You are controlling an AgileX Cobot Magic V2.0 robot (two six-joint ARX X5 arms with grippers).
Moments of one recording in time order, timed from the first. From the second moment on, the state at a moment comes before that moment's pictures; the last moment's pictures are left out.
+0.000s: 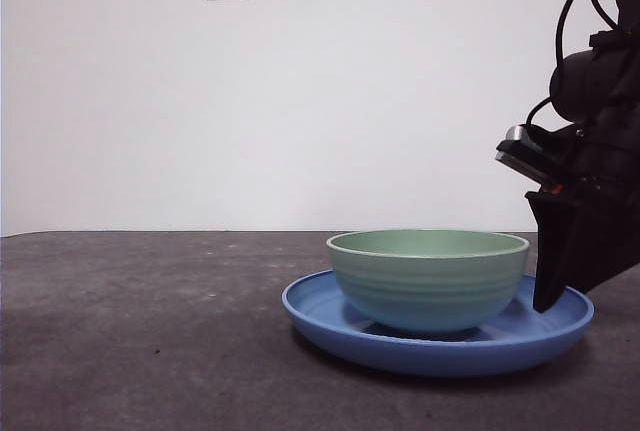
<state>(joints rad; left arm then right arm) -0.76 0.38 0.96 -0.98 0.12 -0.12 0.18 1.69 1.00 -0.68 -0.49 0.11</state>
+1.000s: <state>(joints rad) -0.76 0.38 0.96 -0.96 0.12 -0.12 0.44 1.77 1.14 -0.54 -0.53 0.38</state>
